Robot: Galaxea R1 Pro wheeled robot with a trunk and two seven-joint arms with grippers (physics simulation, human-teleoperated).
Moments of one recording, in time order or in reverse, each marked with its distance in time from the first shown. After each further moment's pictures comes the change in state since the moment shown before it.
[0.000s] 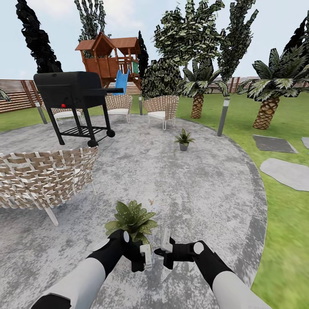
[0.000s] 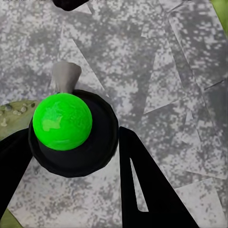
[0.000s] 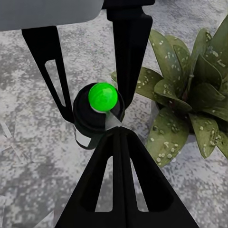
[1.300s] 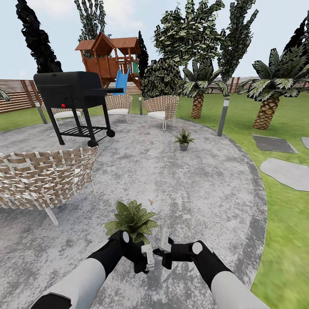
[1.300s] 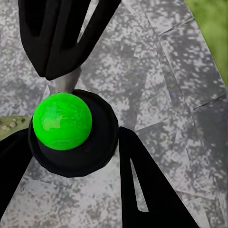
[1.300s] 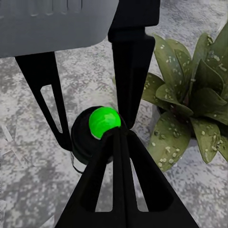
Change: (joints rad) left arm -0.002 0.000 -0.001 0.021 0.090 -0.014 0.000; right arm 0.000 0.011 0.000 0.000 0.001 0.000 -0.003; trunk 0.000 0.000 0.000
